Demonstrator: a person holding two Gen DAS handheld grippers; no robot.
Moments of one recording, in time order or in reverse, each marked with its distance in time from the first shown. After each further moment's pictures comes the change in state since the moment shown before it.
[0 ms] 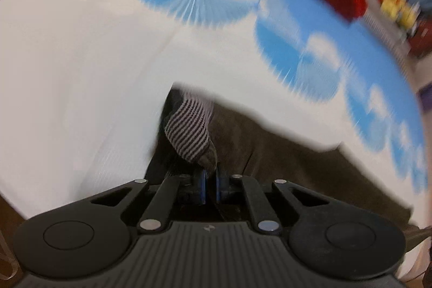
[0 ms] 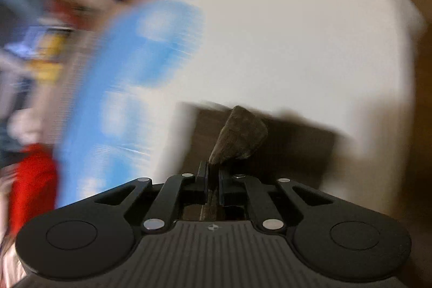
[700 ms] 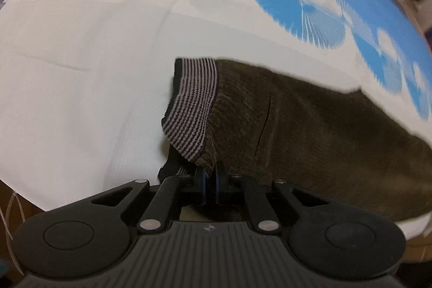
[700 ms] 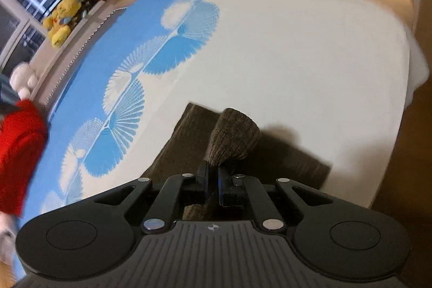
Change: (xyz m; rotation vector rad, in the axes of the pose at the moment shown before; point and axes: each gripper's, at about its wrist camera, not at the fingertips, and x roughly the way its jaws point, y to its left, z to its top) left arm 0.012 0.001 -0.023 0.240 0.183 0.112; right arm 0.004 -0.001 -0.001 -0.206 0.069 -0.170
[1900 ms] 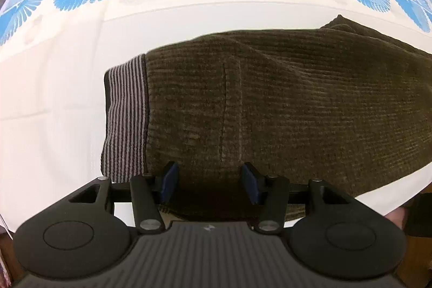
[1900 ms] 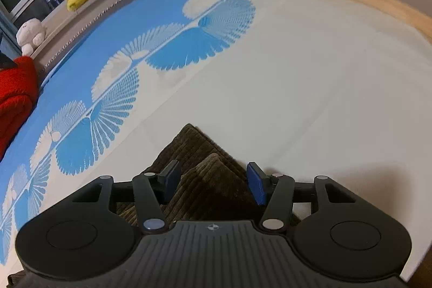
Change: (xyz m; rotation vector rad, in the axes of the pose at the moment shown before) left arm 0.022 -0.069 0.012 0.317 0.052 0.086; right arm 0.104 0.004 0.047 -0.224 0.019 0.060
